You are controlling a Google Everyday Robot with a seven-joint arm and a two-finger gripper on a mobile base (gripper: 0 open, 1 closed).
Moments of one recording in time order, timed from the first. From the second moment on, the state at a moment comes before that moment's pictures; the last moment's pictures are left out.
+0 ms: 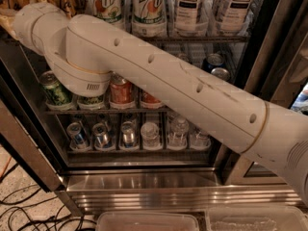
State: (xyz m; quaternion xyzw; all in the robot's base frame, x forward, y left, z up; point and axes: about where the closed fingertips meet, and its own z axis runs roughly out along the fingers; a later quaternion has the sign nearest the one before) arm 0.619 0.282 1.068 -0.32 0.59 0.25 0.70
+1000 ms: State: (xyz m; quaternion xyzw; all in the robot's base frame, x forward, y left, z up) arm 0.614 0.281 1.075 -0.32 0.57 0.25 0.71
